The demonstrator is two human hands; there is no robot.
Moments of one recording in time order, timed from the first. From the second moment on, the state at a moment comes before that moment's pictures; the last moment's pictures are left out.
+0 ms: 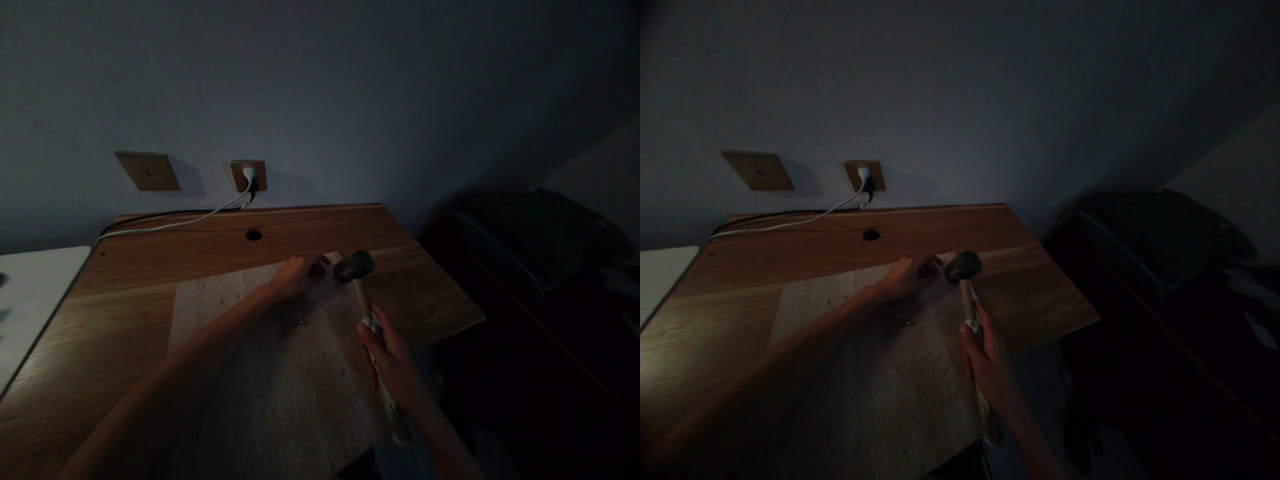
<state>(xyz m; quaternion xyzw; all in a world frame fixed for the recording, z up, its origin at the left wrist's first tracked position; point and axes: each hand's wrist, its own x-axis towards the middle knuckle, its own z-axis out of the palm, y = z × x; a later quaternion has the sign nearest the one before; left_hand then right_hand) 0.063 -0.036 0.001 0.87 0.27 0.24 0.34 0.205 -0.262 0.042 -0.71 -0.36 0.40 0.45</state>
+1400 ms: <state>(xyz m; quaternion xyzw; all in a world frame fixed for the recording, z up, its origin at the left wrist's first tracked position) 0.063 -0.037 0.007 0.86 0.29 0.23 0.35 0.207 -0.255 0.032 -0.73 -0.50 0.29 0.37</state>
